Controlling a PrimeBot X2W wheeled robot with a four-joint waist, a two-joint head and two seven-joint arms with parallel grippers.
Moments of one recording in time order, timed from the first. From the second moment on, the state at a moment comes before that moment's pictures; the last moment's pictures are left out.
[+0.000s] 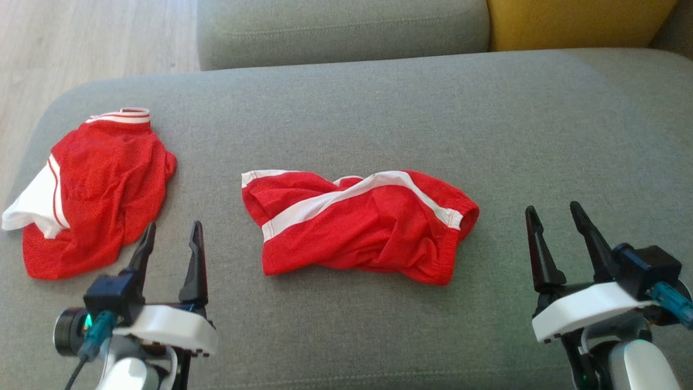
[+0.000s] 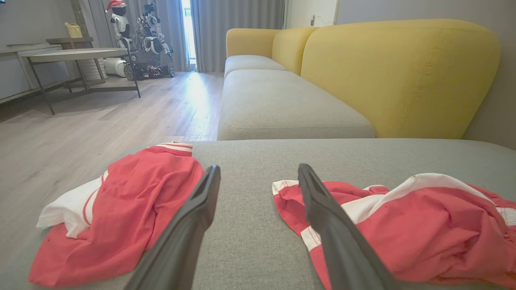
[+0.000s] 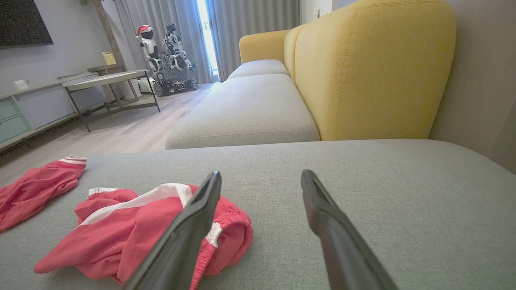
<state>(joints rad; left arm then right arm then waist) -0.03 0.32 -0.37 0.06 -0.40 0.27 -0.24 0.03 -0.04 0.02 -0.03 0.15 0.13 0.05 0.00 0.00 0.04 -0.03</state>
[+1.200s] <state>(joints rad) -0.03 0.32 -0.42 0.09 -0.42 0.26 -0.21 0.05 -0.04 0.01 -0.07 0.14 0.13 0.07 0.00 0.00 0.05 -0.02</state>
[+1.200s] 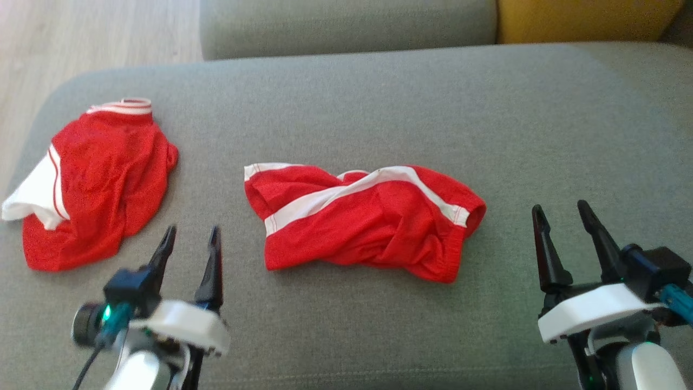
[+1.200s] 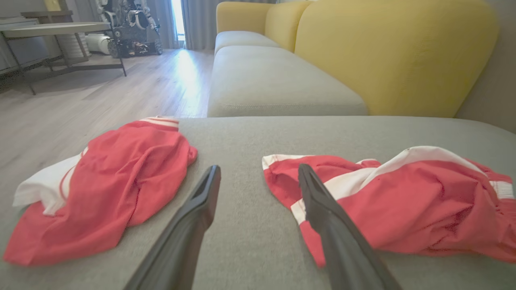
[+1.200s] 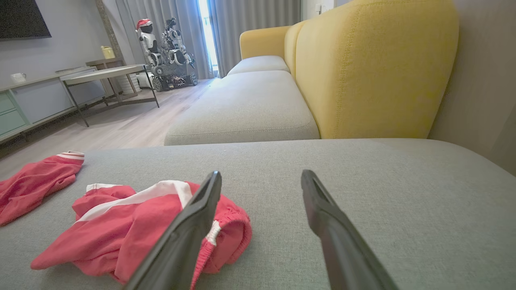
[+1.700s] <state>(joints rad) -0.38 0.20 -0.51 0.50 -0.52 0.01 -0.10 -0.04 -0.04 0.03 -0.07 0.14 0.13 0.05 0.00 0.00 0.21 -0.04</state>
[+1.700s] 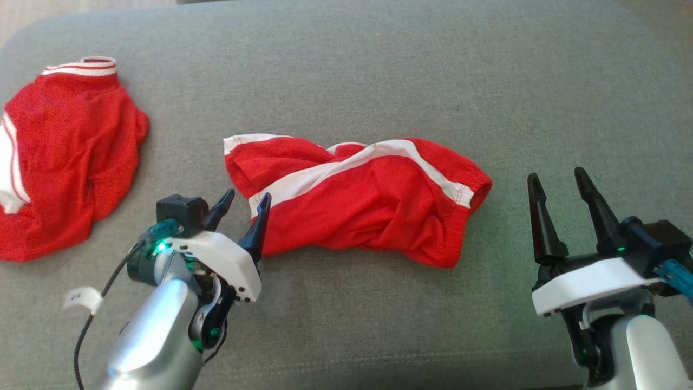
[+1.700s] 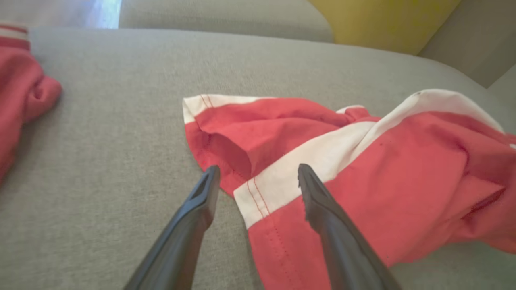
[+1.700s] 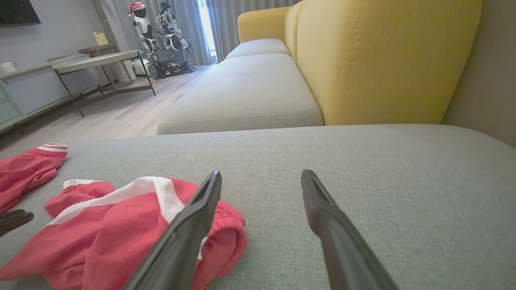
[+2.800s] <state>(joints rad) -0.46 0.20 -0.57 0.58 -0.46 0.02 -0.24 -0.05 -0.05 0.06 0.00 0.15 0.13 0.08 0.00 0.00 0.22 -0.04</state>
